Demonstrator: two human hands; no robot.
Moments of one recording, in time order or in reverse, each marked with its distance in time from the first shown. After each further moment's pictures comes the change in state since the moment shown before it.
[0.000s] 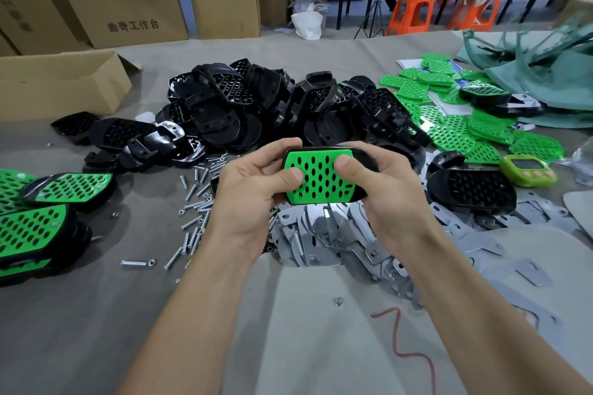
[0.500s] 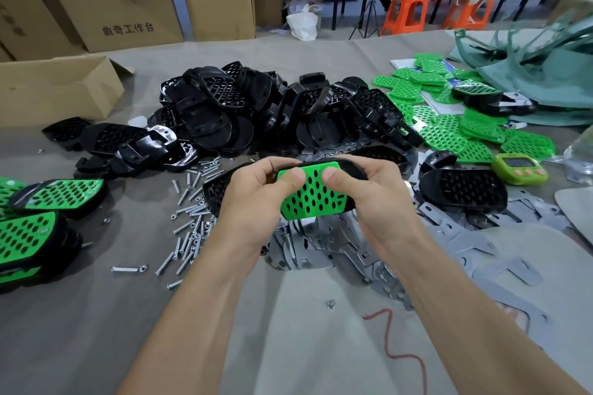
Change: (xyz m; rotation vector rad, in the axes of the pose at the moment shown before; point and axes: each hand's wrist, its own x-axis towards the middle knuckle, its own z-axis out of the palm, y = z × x) left_hand 0.000 -0.010 0.011 0.383 0.108 -0.046; right_hand -0.003 0.005 0.002 -0.011 0.060 0.041
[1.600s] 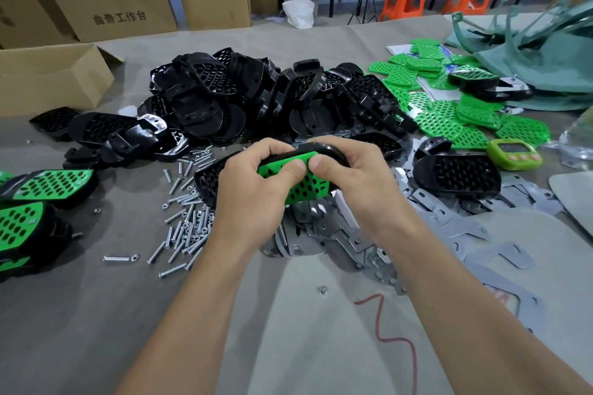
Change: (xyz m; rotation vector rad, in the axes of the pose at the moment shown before) left_hand -0.002 -0.004 0.003 0.254 0.077 0.284; right_hand 0.005 0.001 -0.001 -0.143 -0.109 -0.113
